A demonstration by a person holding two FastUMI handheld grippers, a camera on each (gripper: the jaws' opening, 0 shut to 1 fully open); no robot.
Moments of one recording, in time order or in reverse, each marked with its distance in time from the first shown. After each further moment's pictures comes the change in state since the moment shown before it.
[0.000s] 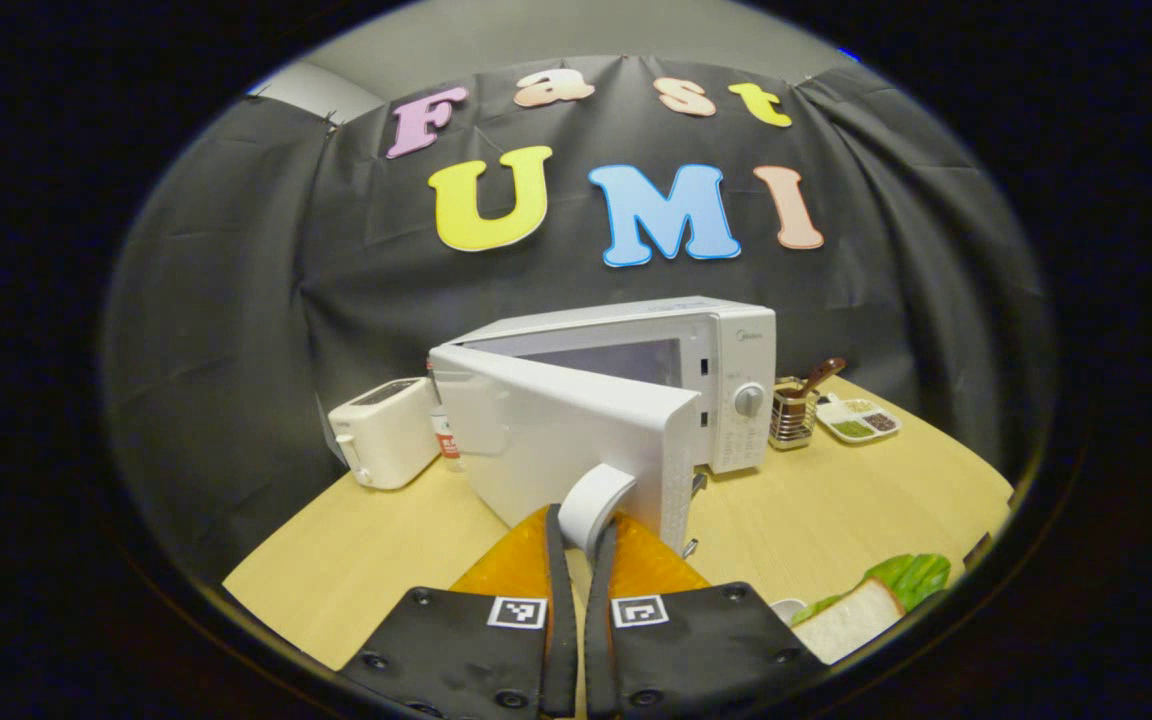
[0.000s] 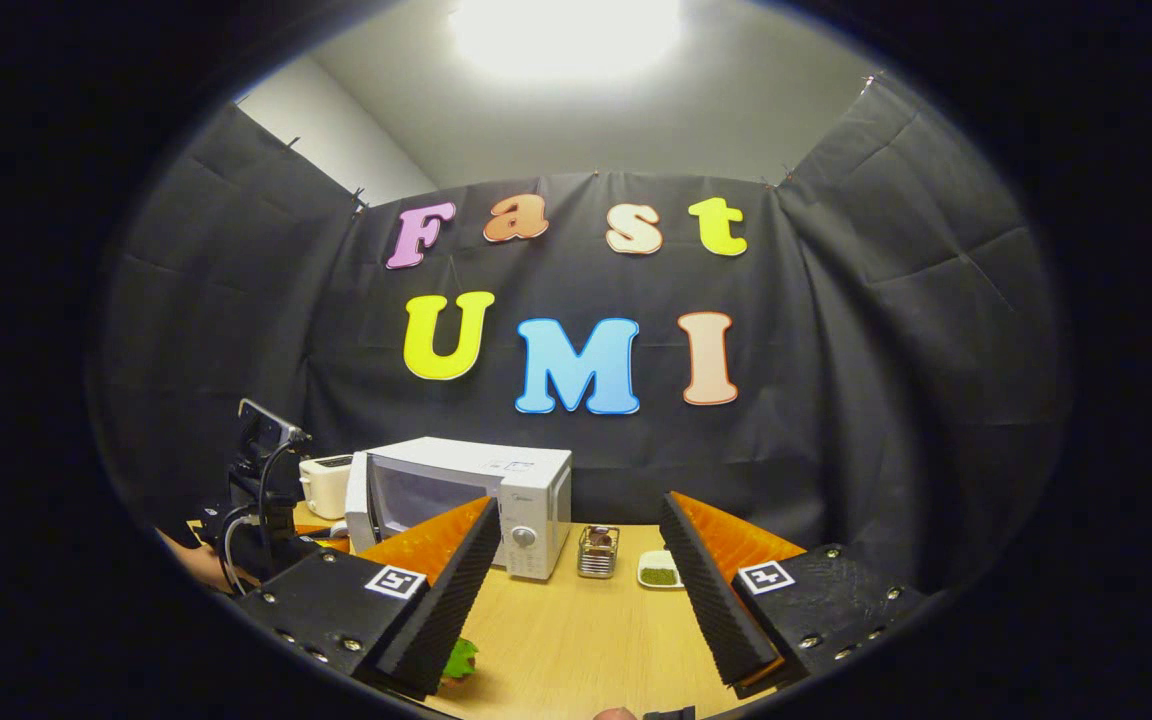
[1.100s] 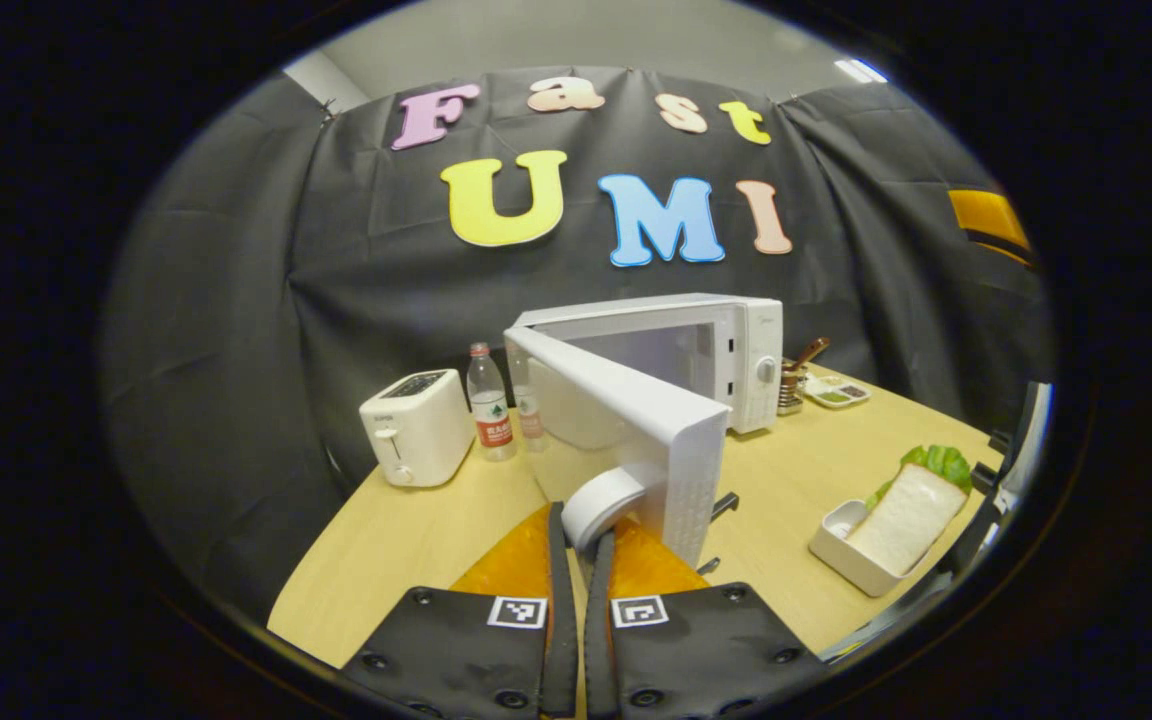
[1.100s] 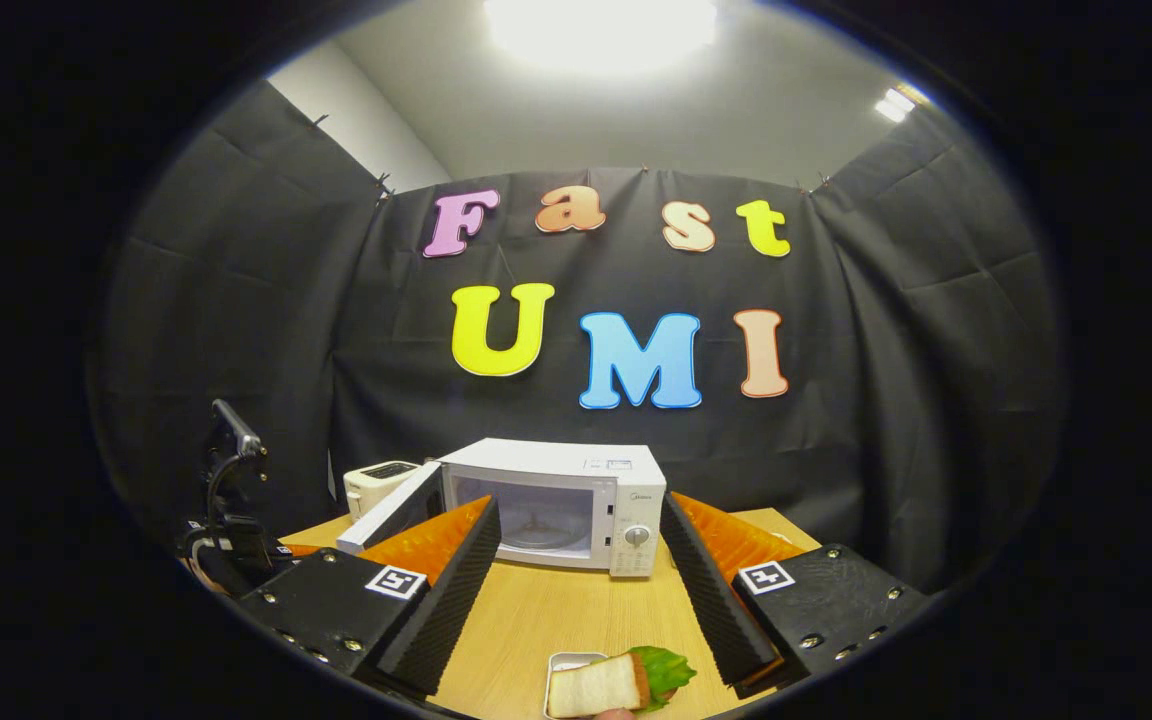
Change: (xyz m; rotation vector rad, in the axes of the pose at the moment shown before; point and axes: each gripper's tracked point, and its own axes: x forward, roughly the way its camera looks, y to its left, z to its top) left arm -0.042 0.156 -0.034 0.026 -0.022 -0.155; right arm 0.015 0.194 -0.010 -0.016 0.027 -0.029
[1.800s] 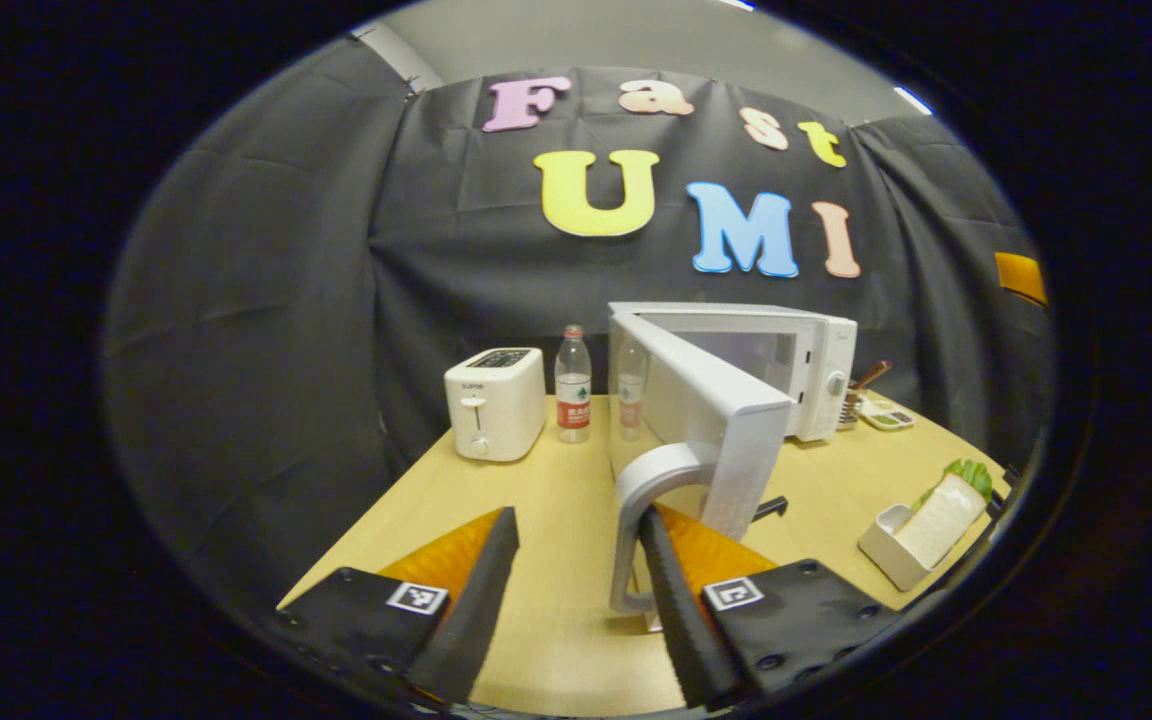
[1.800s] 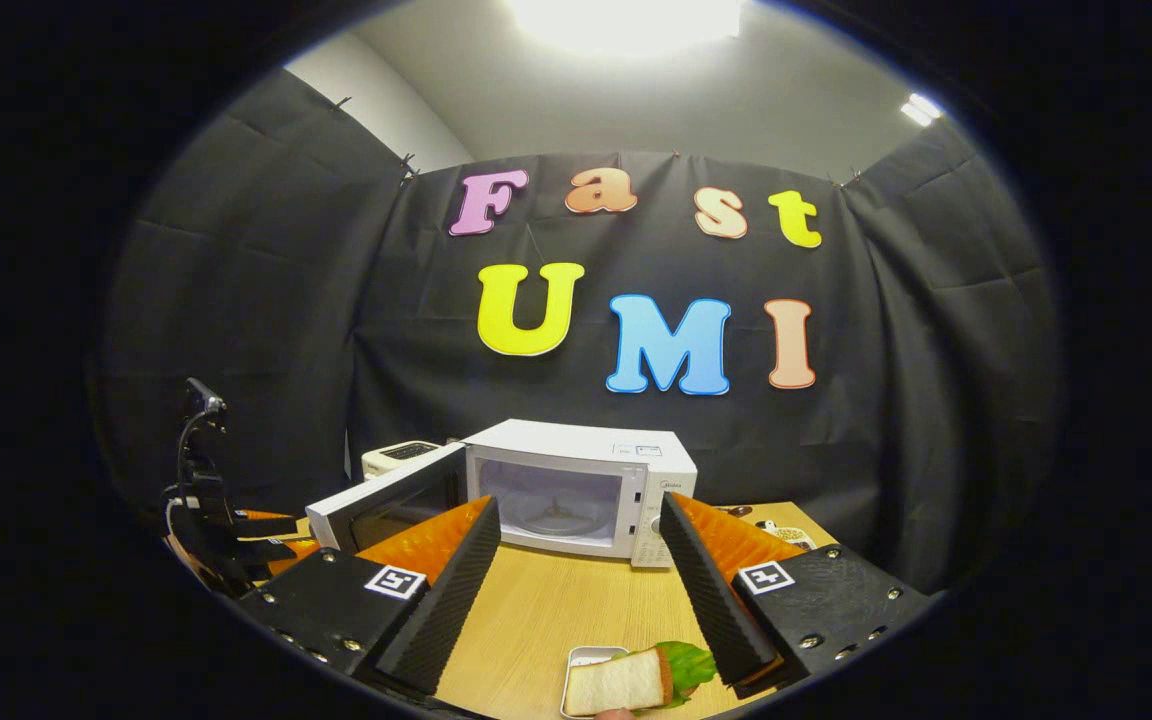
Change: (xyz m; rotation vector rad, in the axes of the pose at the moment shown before) left arm -0.030 0.087 -0.029 -0.145 0.021 0.189; right arm 0.014 0.015 -0.015 -0.021 0.058 0.082
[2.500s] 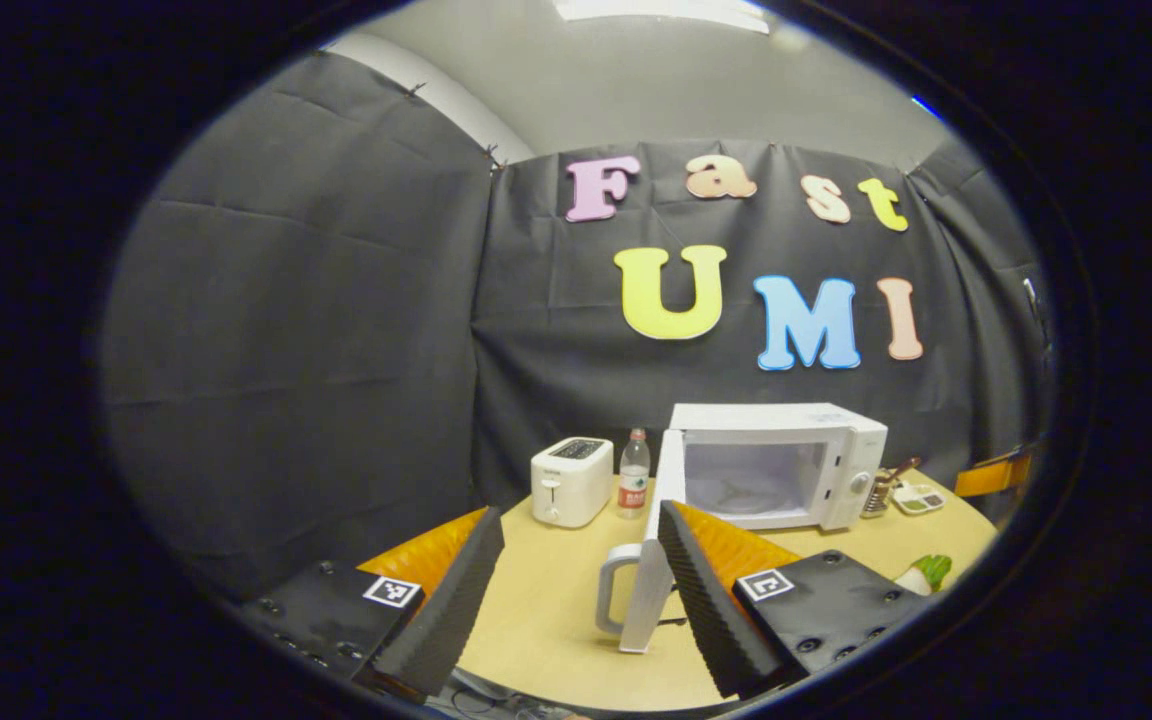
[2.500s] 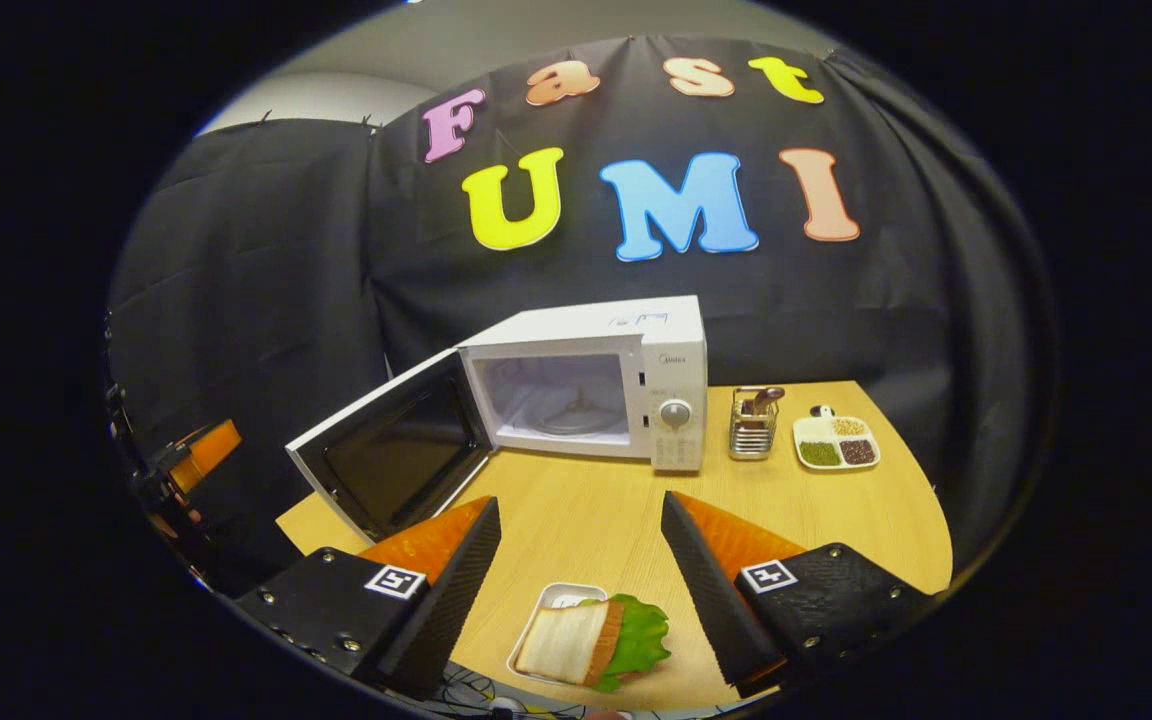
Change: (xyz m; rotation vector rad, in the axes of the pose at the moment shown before) left arm -0.140 -0.030 0.118 -0.048 -0.247 0.263; right arm 0.031 -0.078 -0.104 0.203 0.400 0.232
